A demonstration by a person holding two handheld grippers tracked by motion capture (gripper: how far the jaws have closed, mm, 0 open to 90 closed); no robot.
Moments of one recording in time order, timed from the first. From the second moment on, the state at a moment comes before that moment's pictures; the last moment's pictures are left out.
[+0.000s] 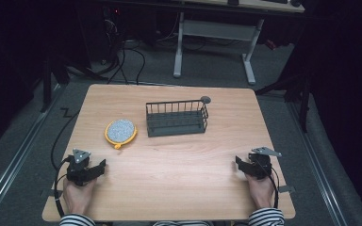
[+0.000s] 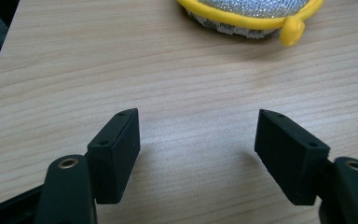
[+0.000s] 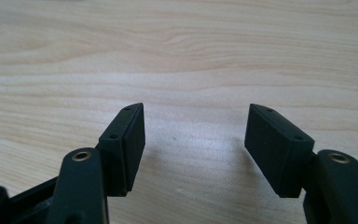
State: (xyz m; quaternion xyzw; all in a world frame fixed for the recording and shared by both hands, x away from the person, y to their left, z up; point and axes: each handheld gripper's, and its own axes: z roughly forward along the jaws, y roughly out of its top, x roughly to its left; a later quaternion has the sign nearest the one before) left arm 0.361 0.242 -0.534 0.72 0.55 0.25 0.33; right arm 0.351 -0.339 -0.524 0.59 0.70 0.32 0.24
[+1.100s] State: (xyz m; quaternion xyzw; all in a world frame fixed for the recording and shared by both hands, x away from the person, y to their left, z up) left arm 0.429 0.129 -0.475 0.79 0.45 0.18 0.37; right arm 0.429 -0.276 -0.478 0.52 0.75 0.36 0.20
